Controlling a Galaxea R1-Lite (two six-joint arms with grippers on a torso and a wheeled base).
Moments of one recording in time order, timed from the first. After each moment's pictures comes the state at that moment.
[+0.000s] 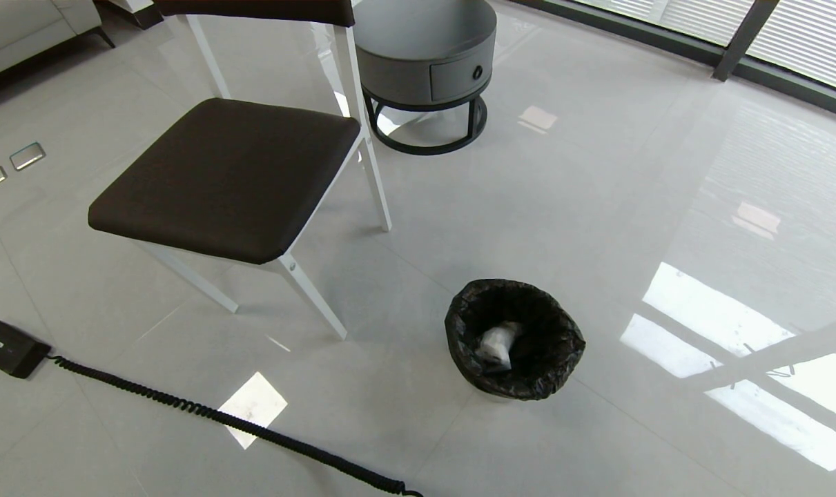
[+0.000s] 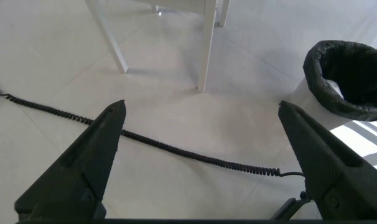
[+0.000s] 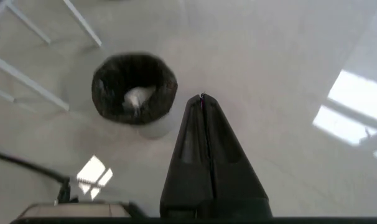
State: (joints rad) left arm 0.00 0.00 0.00 0.01 0.07 -0.01; right arm 0.00 0.00 -0.01 -0.04 0.07 0.13
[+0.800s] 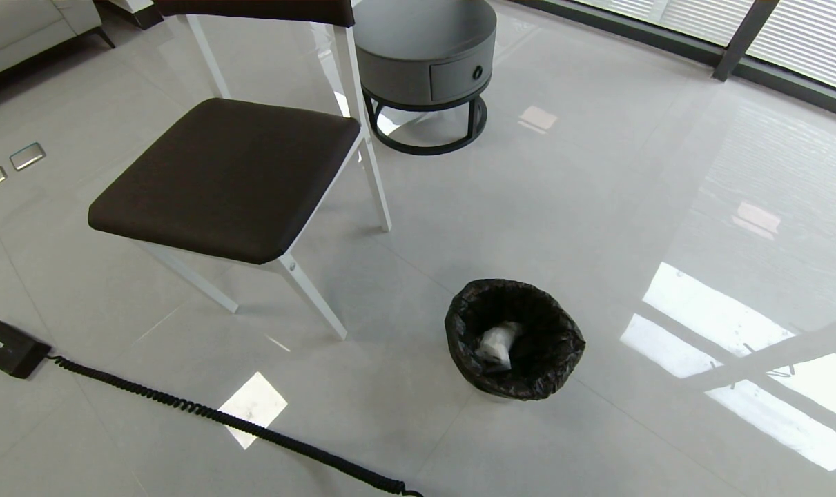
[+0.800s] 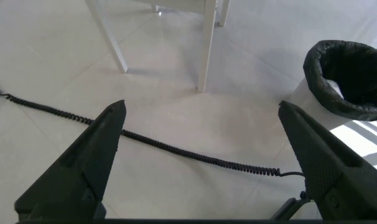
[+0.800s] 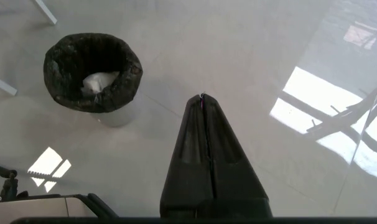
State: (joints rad) left arm 0.00 0.00 0.00 0.01 0.07 -0.01; right arm 0.00 0.00 0.00 0.00 -0.04 0.00
